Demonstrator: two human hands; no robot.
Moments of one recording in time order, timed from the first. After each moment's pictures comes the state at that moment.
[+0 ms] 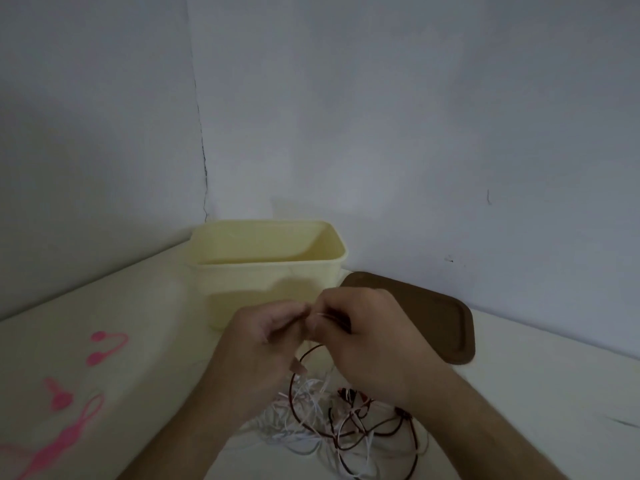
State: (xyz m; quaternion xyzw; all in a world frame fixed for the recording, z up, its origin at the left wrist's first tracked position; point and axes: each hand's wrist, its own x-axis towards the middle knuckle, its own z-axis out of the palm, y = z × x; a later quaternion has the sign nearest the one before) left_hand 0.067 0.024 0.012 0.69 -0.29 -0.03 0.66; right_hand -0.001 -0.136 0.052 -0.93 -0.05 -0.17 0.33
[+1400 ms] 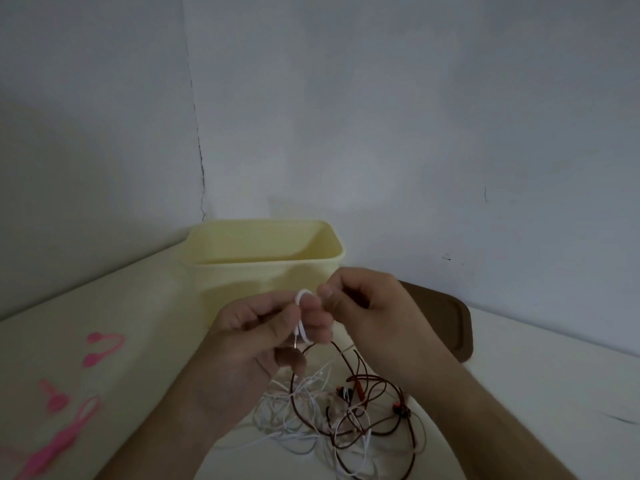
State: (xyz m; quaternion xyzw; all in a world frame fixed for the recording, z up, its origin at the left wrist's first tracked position) left_hand 0.069 0.034 0.016 0.45 -0.31 -0.21 0.81; right_hand 0.002 -0.148 0.053 -0.86 -0.03 -0.20 0.47
